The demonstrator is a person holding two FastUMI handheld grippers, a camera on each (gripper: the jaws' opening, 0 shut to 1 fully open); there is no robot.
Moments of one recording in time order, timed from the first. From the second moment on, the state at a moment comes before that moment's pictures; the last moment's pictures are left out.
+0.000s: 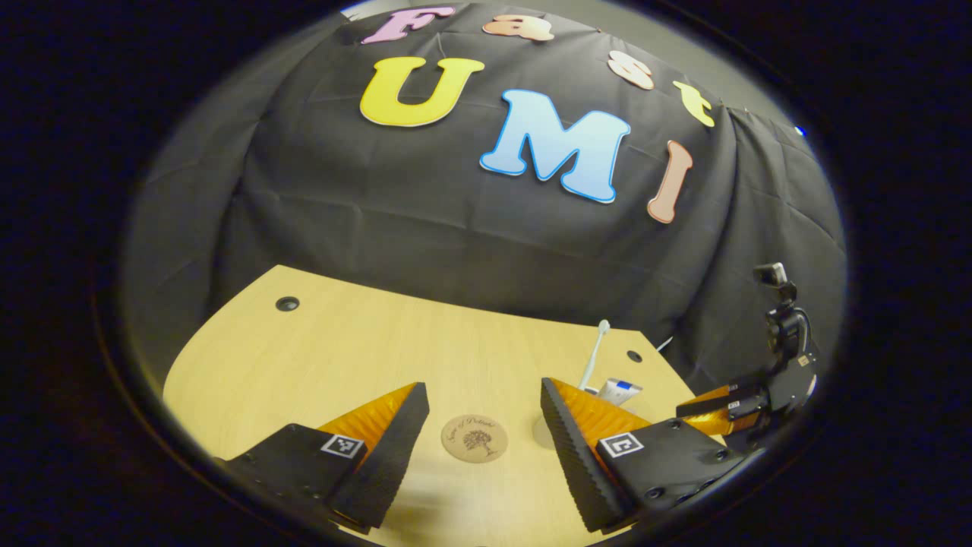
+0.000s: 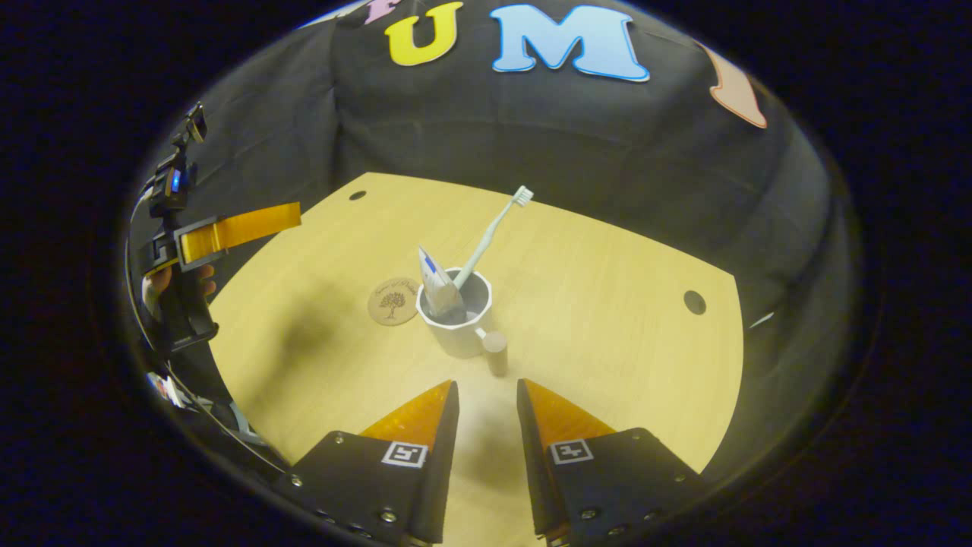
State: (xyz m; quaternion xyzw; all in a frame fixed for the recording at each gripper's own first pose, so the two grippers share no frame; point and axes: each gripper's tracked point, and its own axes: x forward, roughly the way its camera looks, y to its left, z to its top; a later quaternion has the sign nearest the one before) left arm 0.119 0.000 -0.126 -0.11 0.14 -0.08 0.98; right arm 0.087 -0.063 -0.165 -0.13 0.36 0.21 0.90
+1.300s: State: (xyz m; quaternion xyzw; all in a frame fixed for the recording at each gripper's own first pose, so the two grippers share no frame) left arm -0.067 0.114 -0.189 -0.17 0.18 0.12 0.96; right arm 0.158 -0.036 -0.232 -0.29 0.45 0.28 0.80
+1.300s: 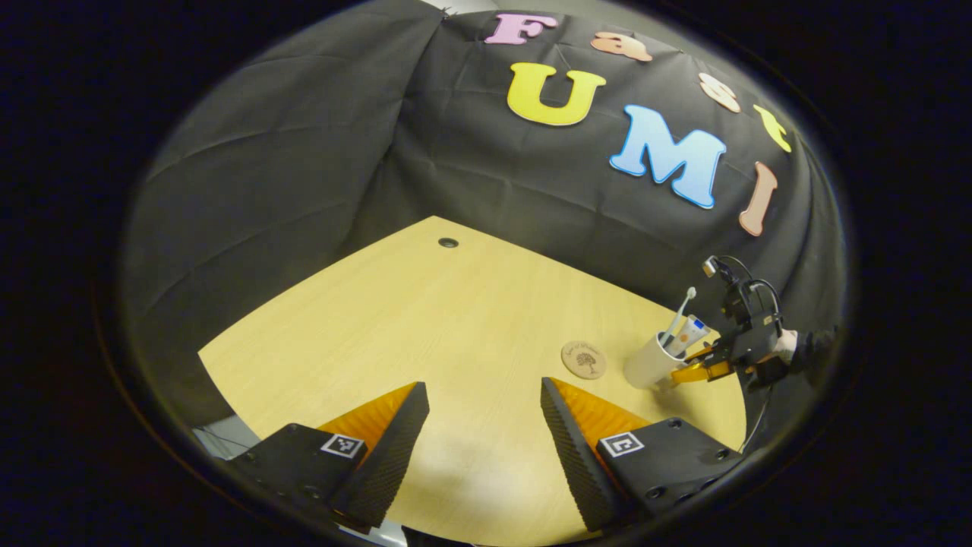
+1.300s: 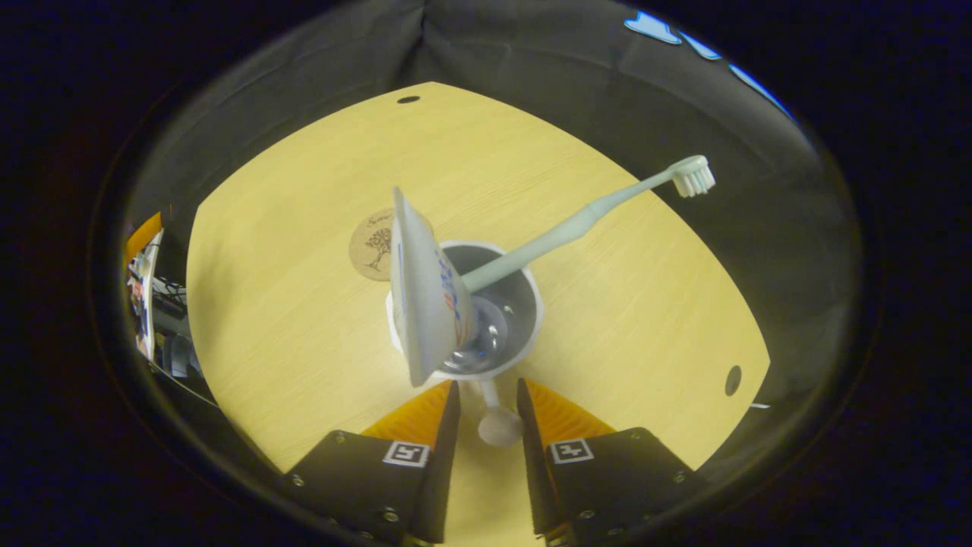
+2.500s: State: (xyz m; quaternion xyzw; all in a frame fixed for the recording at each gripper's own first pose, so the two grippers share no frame) left arm -0.073 0.106 -0.193 -0.17 0.18 0.13 0.96; right arm 0.142 0.009 -0.228 -0.20 0.43 0.26 0.84
